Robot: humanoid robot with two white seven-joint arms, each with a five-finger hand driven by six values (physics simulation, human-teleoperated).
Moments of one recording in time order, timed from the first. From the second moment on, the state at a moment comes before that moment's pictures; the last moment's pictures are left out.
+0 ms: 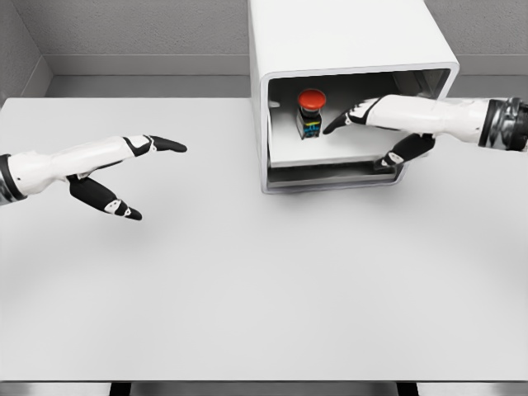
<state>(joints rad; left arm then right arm) -0.54 0.88 -0.61 -1.48 0.30 -0.61 -0.61 -0.91 -0.81 0.88 -1.32 -0.07 -0.61 0.57</state>
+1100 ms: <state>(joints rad) -0.48 0.88 -0.59 -1.43 0.26 -0.61 -0.61 -0.92 -0.95 0.90 -1.55 -0.07 -0.61 0.57</state>
